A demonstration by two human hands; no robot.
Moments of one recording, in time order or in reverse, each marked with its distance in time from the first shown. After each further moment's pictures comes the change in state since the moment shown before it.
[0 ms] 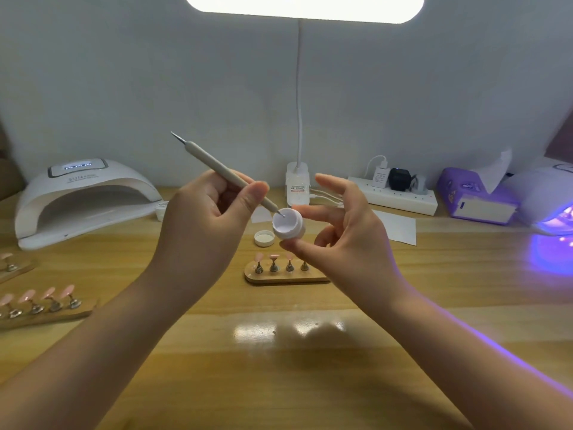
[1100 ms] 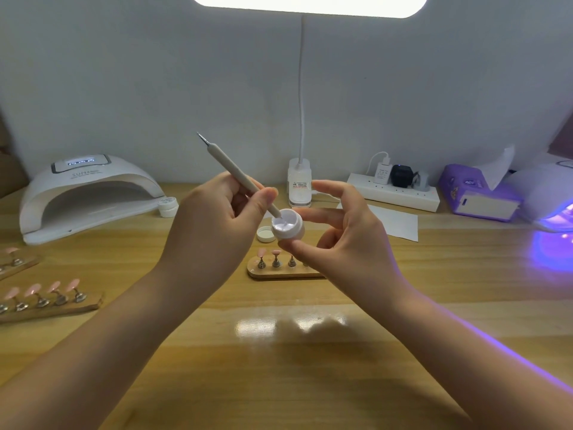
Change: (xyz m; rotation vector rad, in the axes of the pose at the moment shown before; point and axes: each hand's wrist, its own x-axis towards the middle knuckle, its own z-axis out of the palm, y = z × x) left_hand -0.001 -0.006 0.003 0.172 -0.048 0.047; right_hand -0.005 -0.003 0.000 -0.037 -0.028 0.037
